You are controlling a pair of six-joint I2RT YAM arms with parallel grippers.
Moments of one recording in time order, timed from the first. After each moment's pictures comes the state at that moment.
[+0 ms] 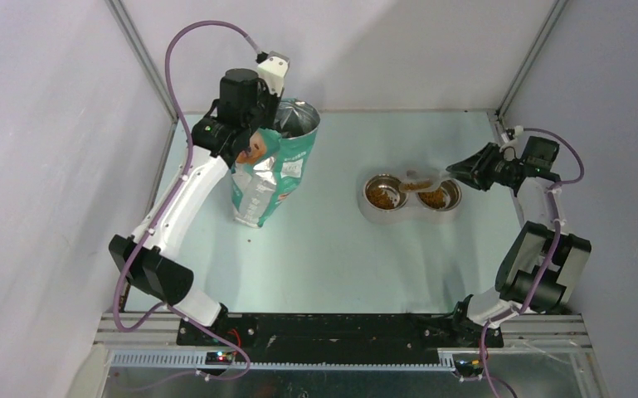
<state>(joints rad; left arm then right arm) -0.42 1.55 1.73 -0.53 -0.17 0.21 -0.41 1.53 1.09 -0.39 -0.98 0.52</state>
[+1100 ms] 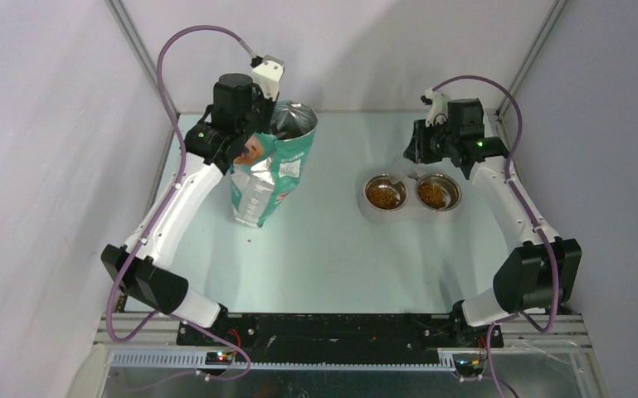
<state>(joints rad) -0.42 1.49 1.68 -0.54 -0.18 0.21 0.15 1.49 1.38 -0.56 -0.34 0.06</state>
